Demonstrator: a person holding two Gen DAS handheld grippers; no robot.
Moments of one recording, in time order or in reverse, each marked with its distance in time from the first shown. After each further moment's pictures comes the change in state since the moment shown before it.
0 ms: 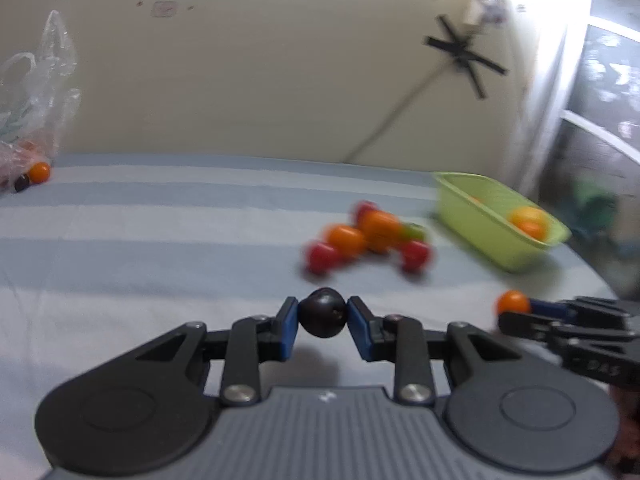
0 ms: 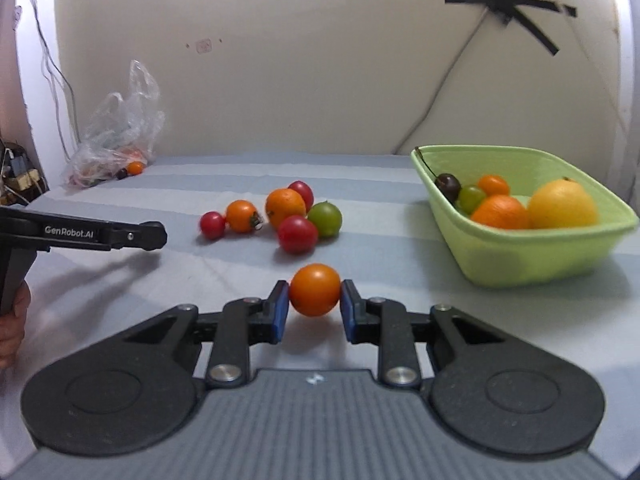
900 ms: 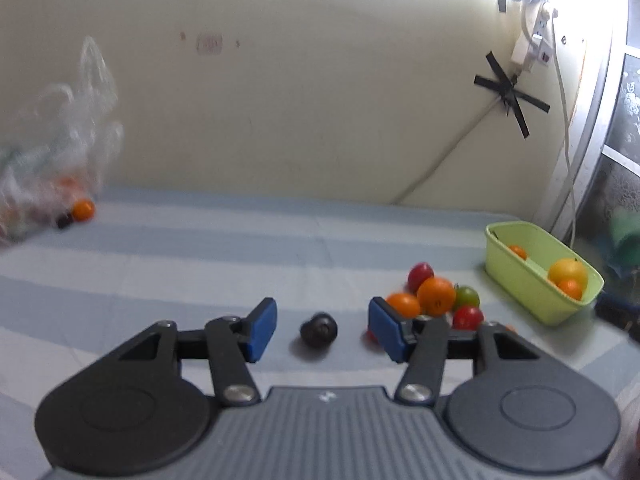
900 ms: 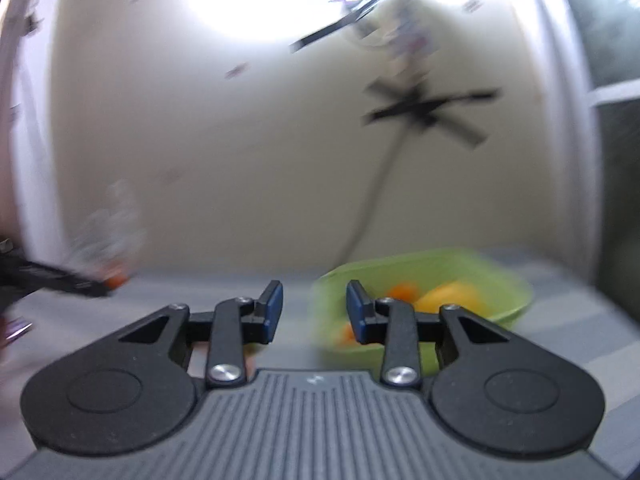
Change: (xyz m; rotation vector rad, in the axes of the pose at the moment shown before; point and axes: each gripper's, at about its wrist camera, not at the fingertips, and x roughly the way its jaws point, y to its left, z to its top) left arm 0.003 0.032 0.052 -0.038 -0.036 0.119; right arm -0.047 -0.064 0.010 0.060 -0.315 0.001
